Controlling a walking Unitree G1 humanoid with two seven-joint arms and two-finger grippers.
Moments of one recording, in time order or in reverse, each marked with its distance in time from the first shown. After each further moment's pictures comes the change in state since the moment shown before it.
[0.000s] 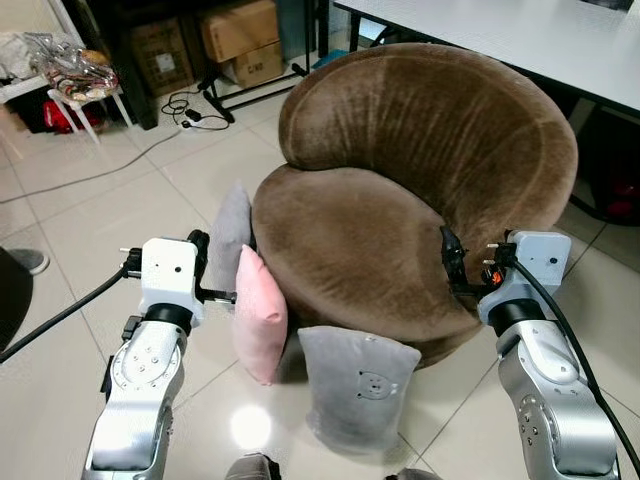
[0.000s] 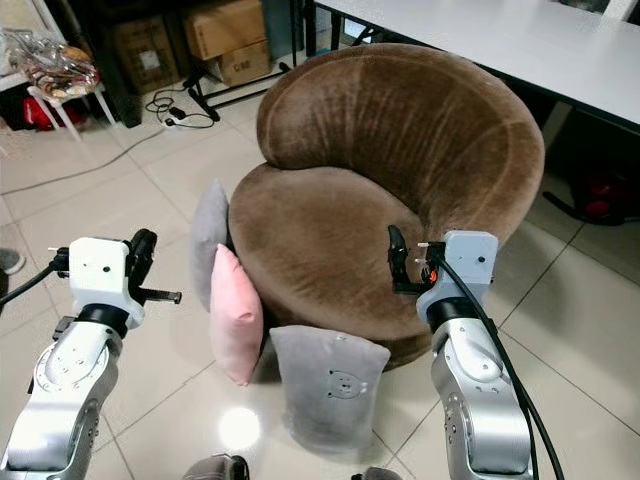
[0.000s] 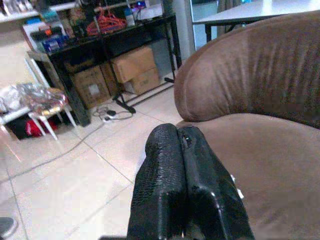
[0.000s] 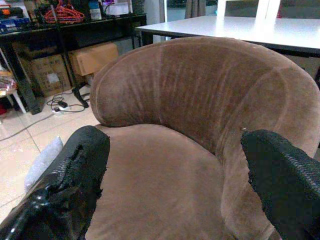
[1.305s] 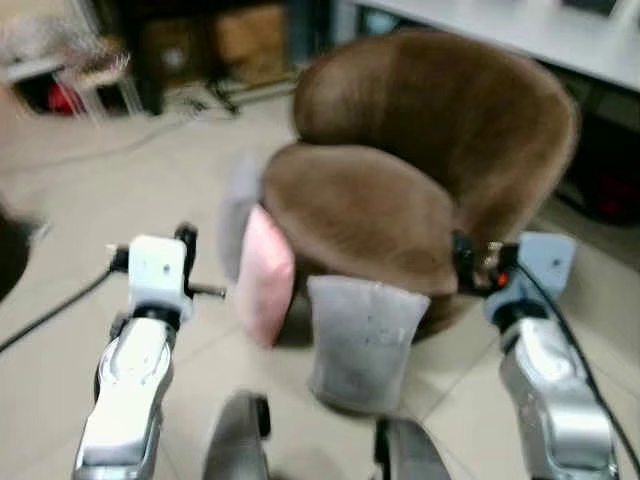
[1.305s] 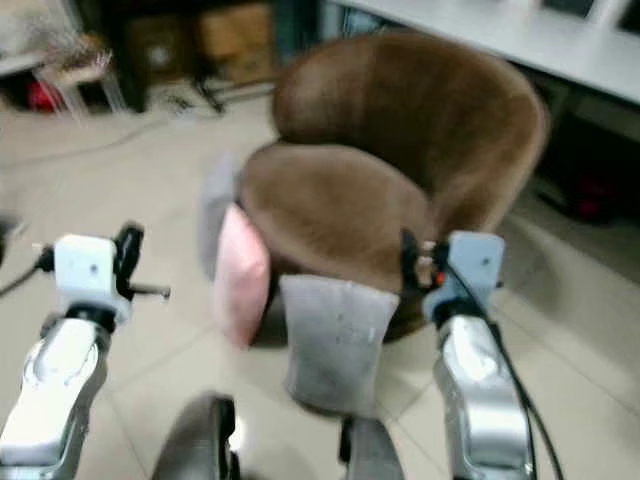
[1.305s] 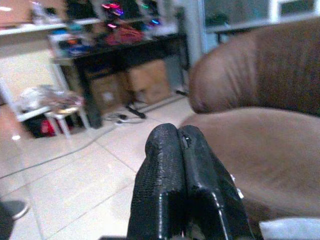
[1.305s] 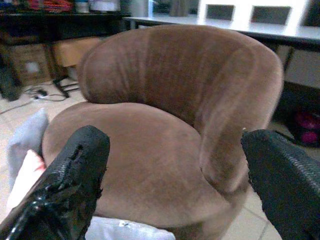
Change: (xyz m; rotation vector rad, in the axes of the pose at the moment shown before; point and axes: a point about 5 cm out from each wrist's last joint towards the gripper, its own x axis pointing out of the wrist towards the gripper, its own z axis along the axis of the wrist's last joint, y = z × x) left arm -0.002 0.007 0.000 0.001 -0.045 0.022; right arm 0.005 -0.012 -0.003 -0.047 0.019 -0.112
